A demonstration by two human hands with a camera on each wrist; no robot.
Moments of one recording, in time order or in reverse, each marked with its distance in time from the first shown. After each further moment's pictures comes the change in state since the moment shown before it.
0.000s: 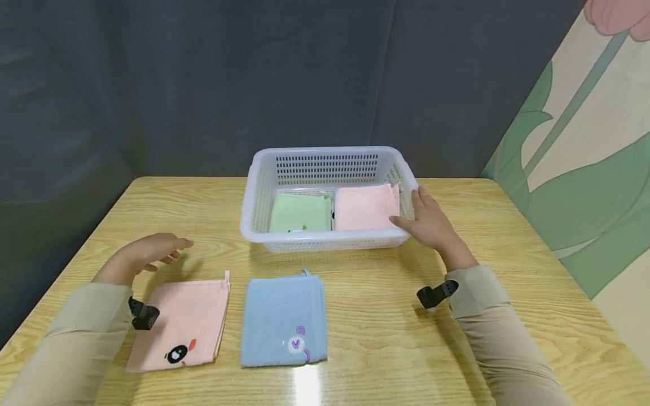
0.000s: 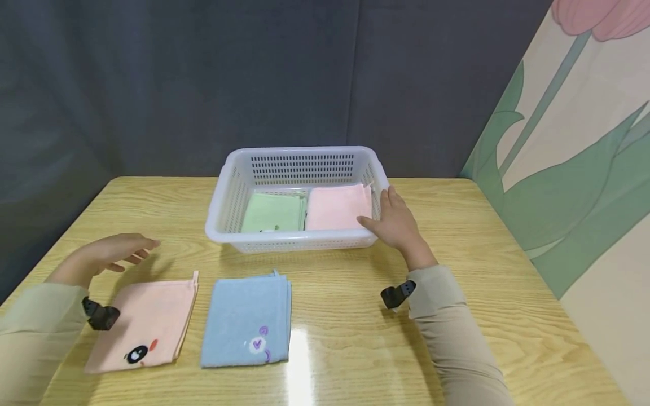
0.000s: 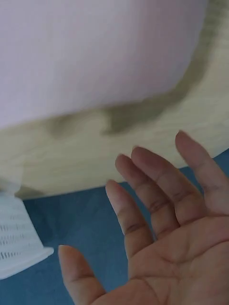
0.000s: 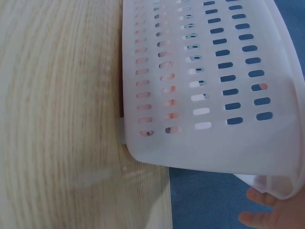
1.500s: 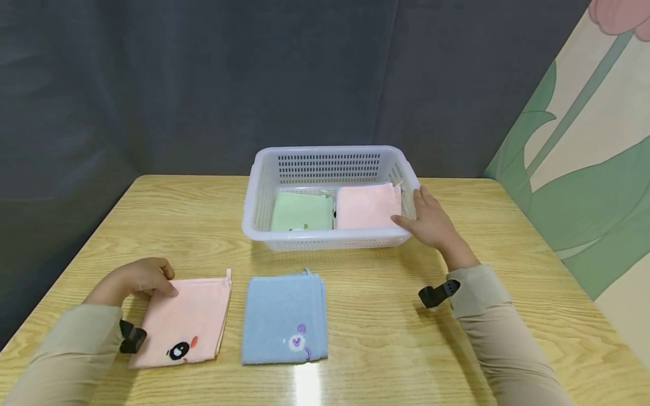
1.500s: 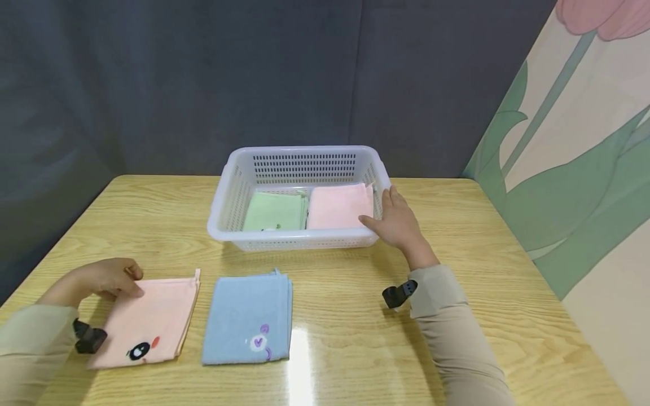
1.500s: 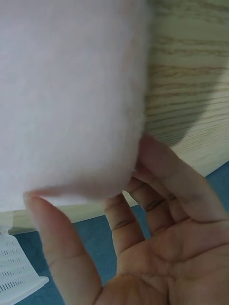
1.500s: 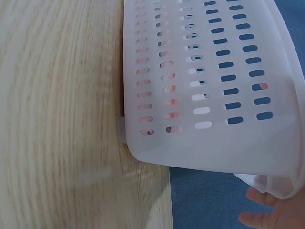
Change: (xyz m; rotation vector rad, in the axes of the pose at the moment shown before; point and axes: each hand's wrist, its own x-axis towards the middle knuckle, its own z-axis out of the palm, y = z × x) left_hand -0.015 -0.035 0.020 0.007 -0.002 -0.016; right_hand 0.000 0.000 -0.001 -0.008 -0.003 -0.011
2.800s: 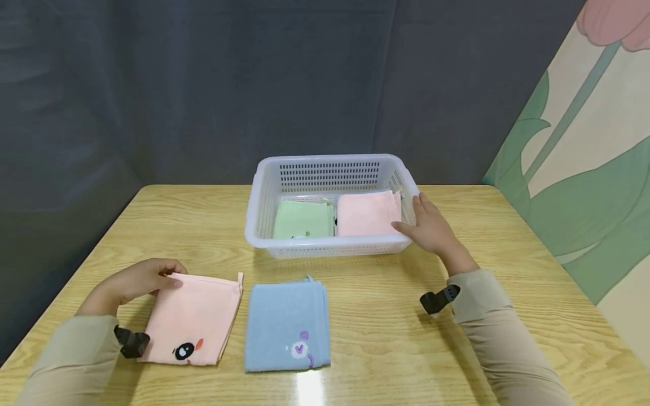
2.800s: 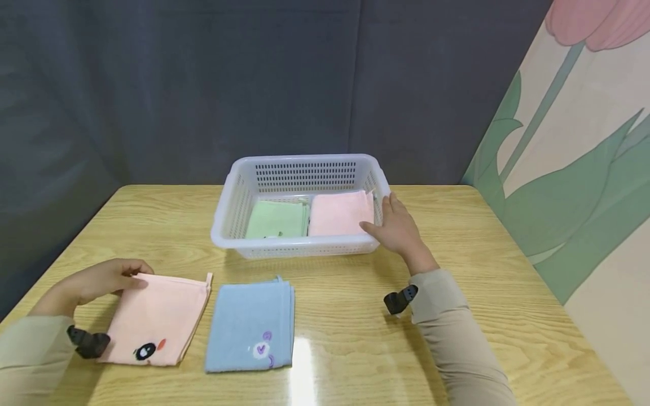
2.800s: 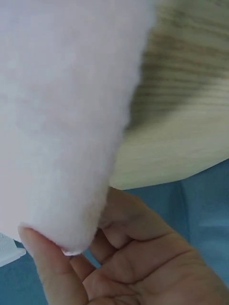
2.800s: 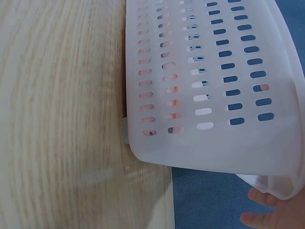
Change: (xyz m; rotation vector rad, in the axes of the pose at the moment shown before) left_hand -0.003 -0.007 -0.007 -0.118 -0.037 0.342; right_hand 0.001 0.005 0.003 0.013 0.033 -0.019
